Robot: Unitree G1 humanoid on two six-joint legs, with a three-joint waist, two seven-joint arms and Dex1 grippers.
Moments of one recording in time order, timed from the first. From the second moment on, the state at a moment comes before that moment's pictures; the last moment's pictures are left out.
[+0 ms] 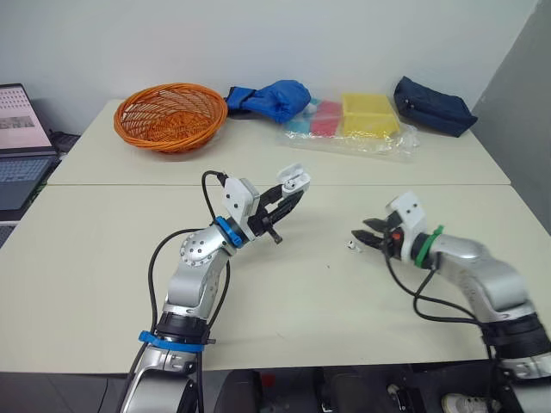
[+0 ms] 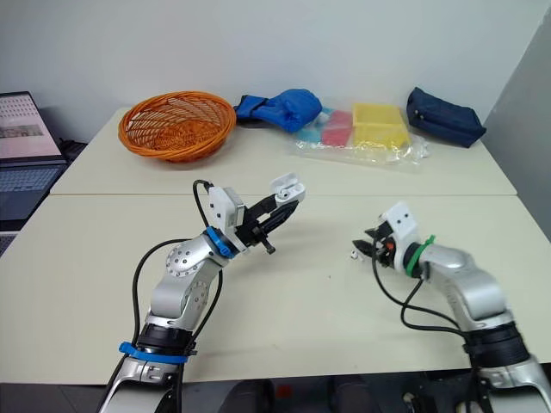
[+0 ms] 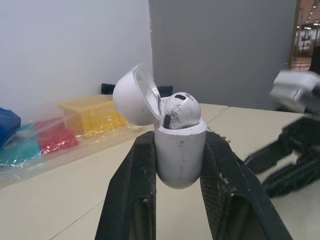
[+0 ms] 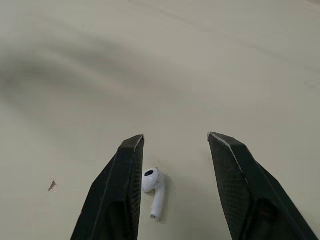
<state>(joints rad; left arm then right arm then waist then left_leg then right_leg) -0.43 0.23 -0.05 0.04 -0.31 0.00 -0.73 -0.37 -0.59 0.14 -0.05 0.39 0.60 0.60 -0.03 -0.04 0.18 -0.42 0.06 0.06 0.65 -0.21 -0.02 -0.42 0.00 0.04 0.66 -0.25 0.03</state>
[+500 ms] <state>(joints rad) -0.42 0.24 -0.05 0.00 -0.31 0.02 -0.71 -0.34 -0.58 0.16 -0.03 0.27 0.55 0.67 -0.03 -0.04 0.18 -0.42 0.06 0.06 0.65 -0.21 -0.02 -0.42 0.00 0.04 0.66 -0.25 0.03</state>
